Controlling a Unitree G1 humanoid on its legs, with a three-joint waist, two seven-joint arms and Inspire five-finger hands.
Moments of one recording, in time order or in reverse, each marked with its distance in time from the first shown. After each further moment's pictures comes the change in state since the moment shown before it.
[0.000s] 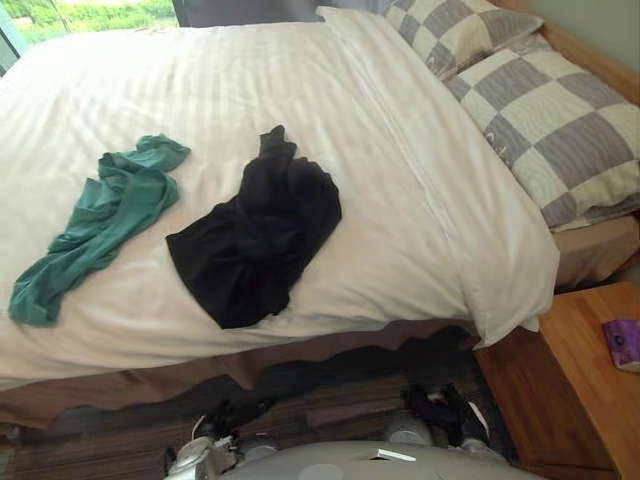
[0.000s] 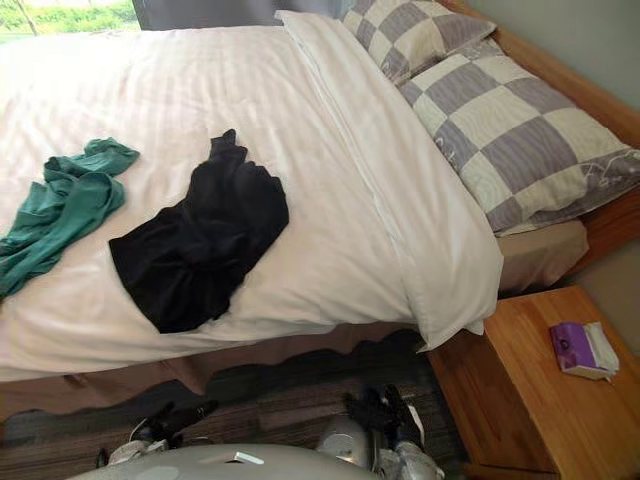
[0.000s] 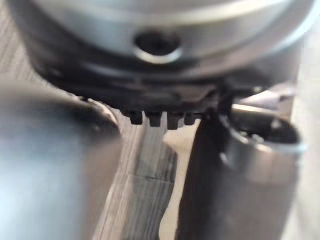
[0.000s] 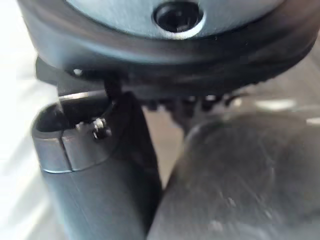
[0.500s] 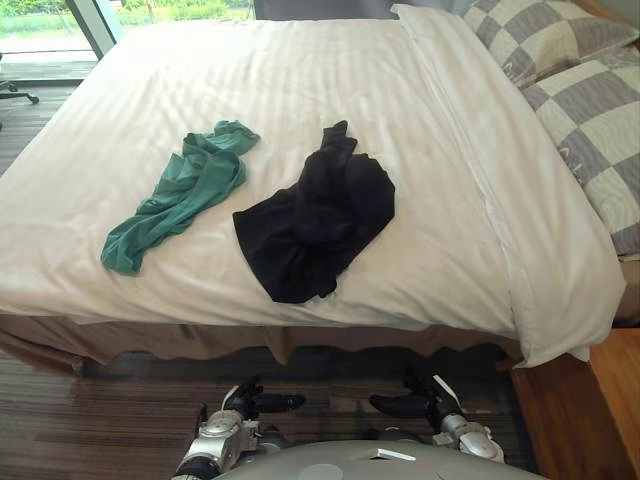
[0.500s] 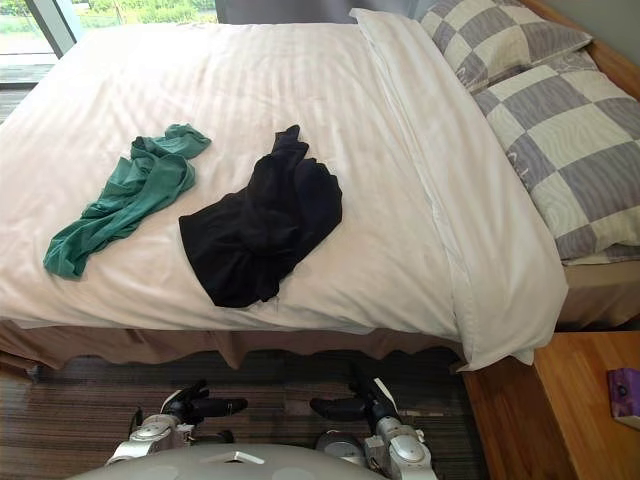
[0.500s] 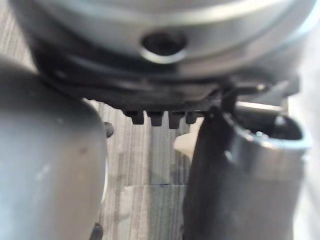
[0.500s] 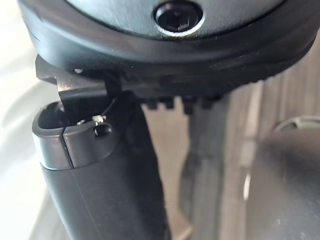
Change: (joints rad) left arm -0.072 -0.005 -0.141 -0.040 0.151 0.047 0.039; right arm -0.049 -0.006 0.102 0.019 -0.029 0.031 0.066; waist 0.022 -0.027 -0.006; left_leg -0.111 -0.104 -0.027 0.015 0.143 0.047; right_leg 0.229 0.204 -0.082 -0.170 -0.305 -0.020
